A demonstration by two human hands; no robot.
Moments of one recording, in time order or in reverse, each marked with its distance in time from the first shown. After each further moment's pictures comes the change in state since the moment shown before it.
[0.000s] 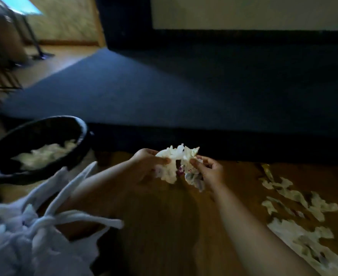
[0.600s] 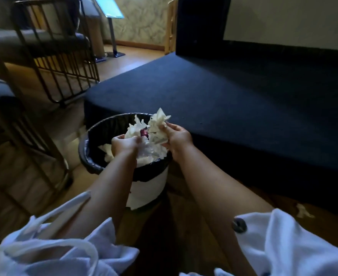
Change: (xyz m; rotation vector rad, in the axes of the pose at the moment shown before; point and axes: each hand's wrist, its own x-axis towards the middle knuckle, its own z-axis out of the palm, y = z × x) left_hand 0.051 -0.114 -0.285 -0.692 0.902 0.035; right_hand 0.003 -0.045 0.381 0.192 -0.510 0.096
